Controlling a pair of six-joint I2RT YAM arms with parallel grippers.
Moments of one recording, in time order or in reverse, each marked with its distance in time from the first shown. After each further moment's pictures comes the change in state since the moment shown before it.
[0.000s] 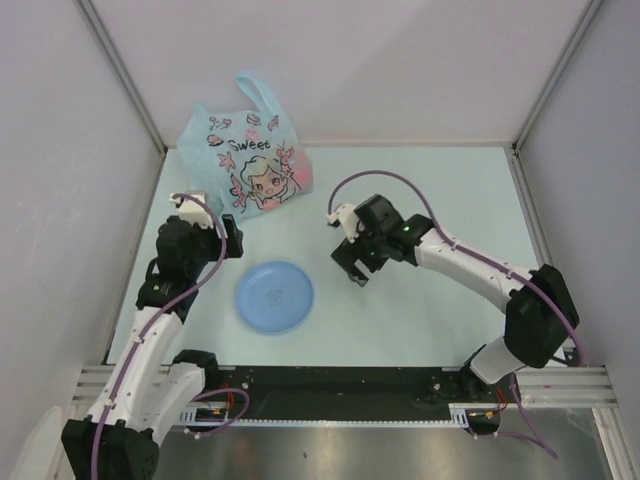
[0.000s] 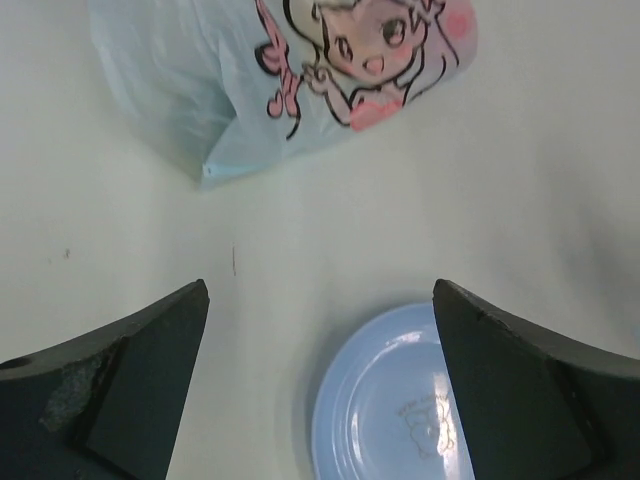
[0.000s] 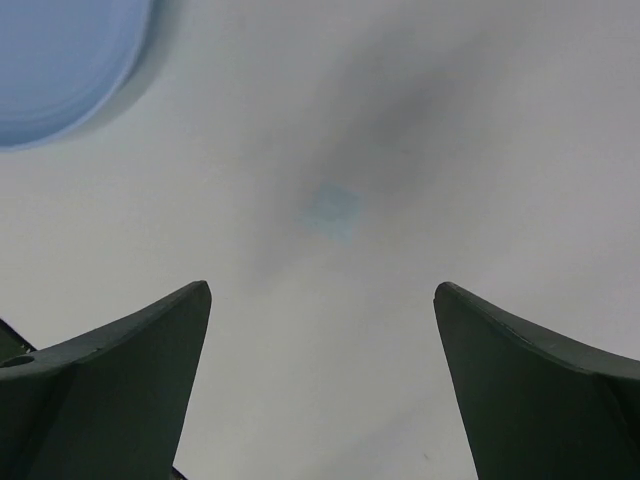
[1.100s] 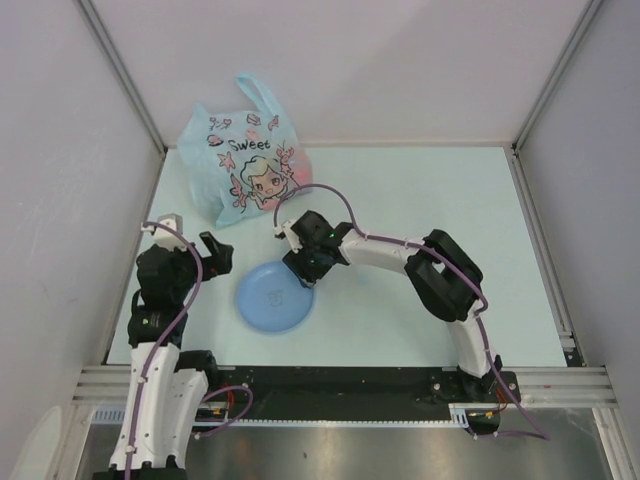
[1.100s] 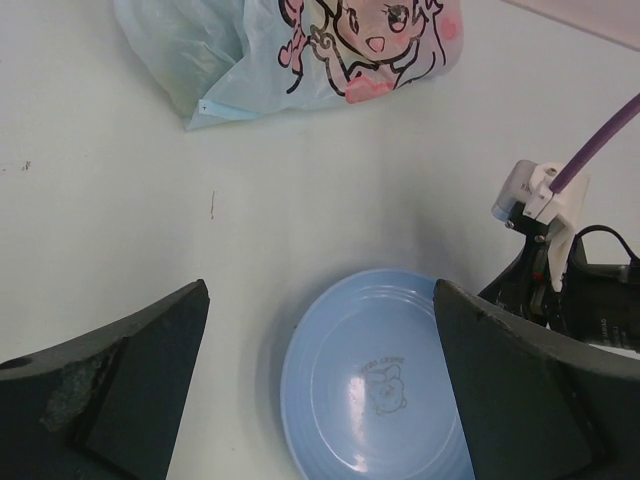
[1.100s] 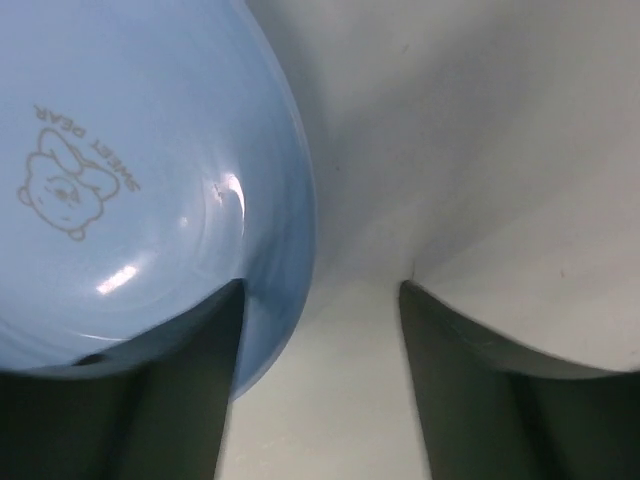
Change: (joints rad) left arm 0.198 -0.226 -0.113 -0.143 0.195 -0.180; right arm 0.214 0.564 0.312 0.178 -0.030 0.179
